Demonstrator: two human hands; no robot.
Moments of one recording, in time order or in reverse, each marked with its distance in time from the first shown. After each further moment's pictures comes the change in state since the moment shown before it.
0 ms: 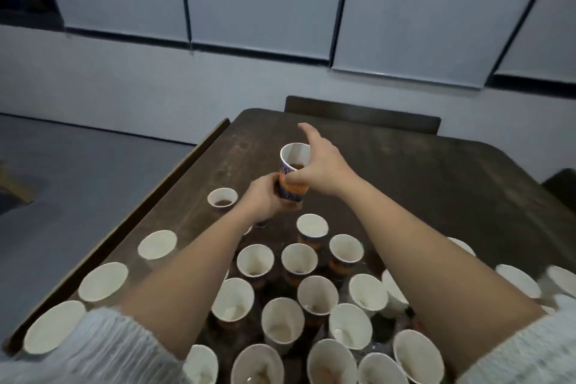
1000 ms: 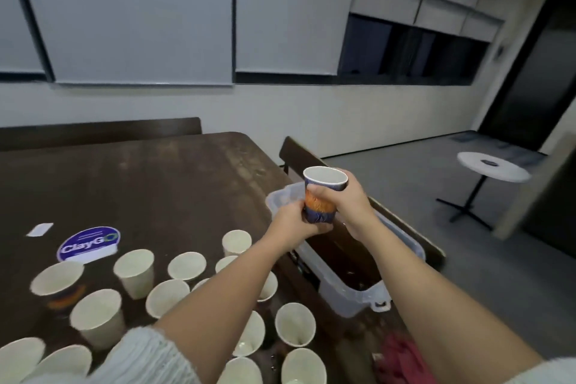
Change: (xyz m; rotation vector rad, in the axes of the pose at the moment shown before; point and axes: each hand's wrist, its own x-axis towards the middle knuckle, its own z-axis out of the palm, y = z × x) left_hand -0.085 0.365 0.551 -0.175 -0.677 0.507; right_hand -0.373 0.372 -0.395 0.488 0.833 0.454
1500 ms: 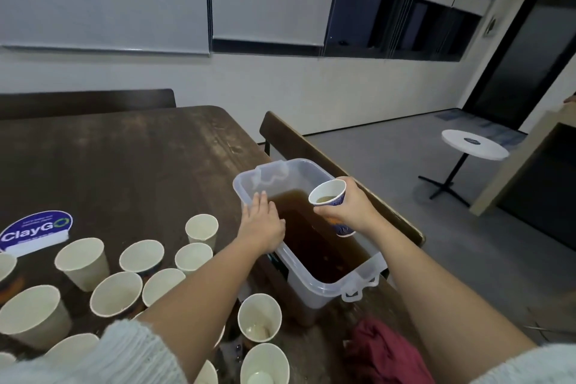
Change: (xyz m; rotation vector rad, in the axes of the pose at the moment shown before) left_hand 0.041 -0.049 0.045 0.865 -0.113 -0.223; right_hand 0.027 0.070 -0.082 -0.589 -0.097 0.116
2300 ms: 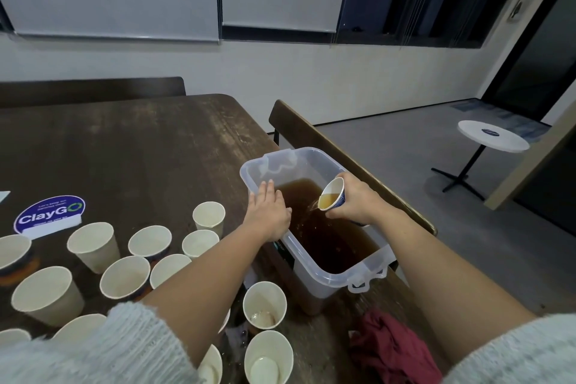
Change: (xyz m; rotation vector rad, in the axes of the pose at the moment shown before) left_hand 0.000 -0.001 -0.001 0.029 -0.038 0.006; right_hand 0.008 0.002 -0.004 -0.392 -0.164 -0.081
